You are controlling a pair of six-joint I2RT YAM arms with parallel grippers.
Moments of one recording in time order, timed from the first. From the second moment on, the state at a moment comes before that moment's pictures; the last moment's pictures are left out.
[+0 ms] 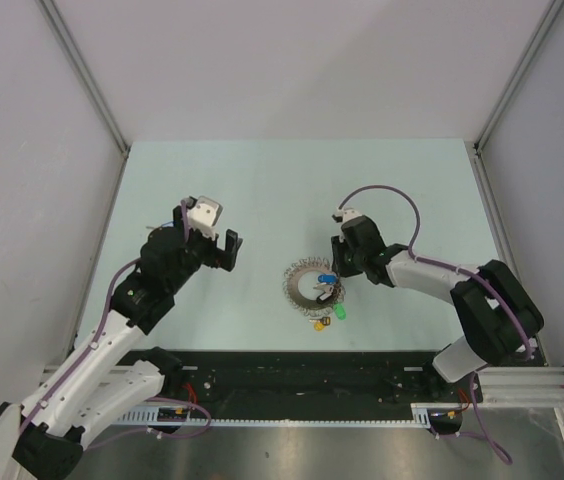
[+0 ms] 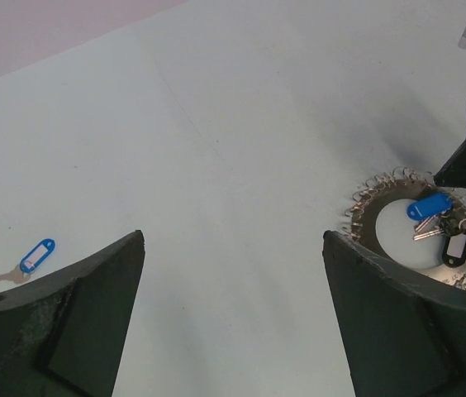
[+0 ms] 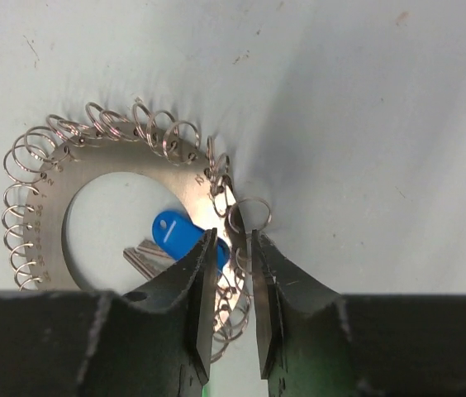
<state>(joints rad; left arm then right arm) -0.52 0.76 0.73 -0.24 -0.08 0.05 0.60 1.52 0.78 -0.09 0.02 0.32</state>
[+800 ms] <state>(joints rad) -0.50 0.77 0.73 -0.25 -0.10 0.05 0.63 1.62 0.84 -0.05 0.05 0.27</state>
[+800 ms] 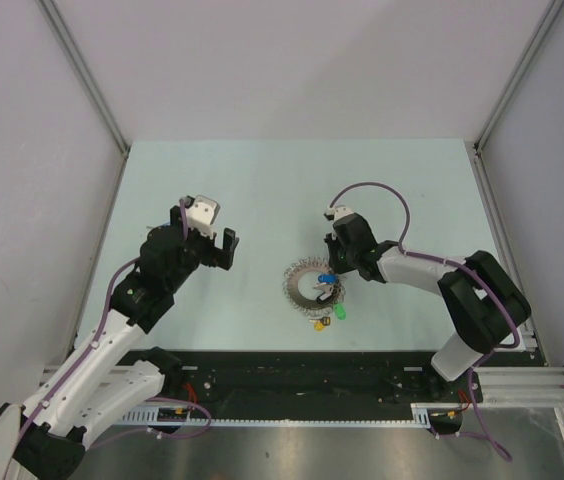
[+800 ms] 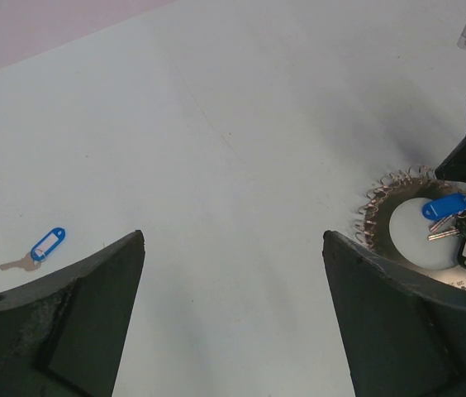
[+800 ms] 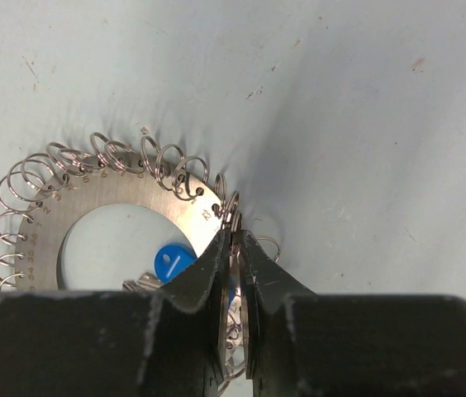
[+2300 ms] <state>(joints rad) -0.49 0.74 0.71 -0.24 -0.09 0.06 0.63 1.46 0.98 -0.01 -0.19 -0.24</state>
